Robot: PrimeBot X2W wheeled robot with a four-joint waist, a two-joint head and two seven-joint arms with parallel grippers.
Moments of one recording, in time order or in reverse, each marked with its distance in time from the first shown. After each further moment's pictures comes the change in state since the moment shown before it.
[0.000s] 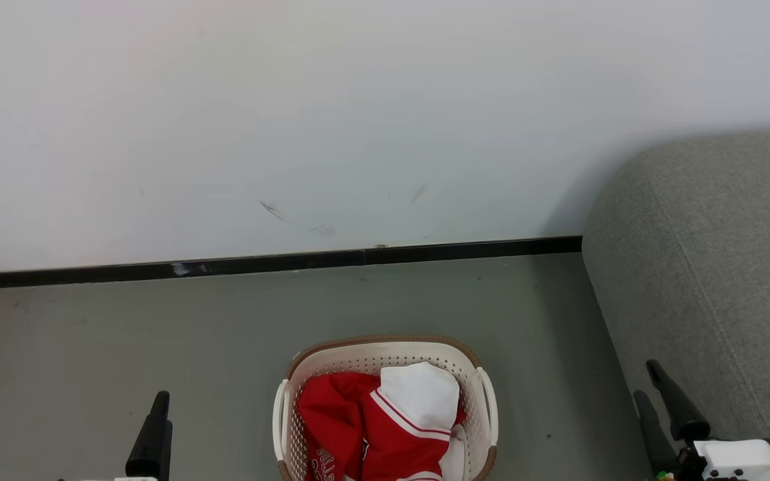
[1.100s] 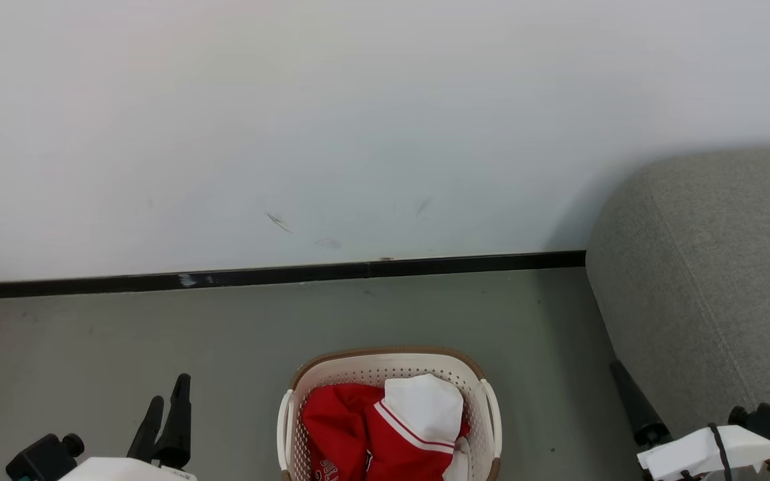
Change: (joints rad) left arm 0.011 0.067 -0.109 -0.126 0.485 0.091 -0.118; right arm 0.000 -0.038 0.114 -0.038 -0.486 0.000 -0.112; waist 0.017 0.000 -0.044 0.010
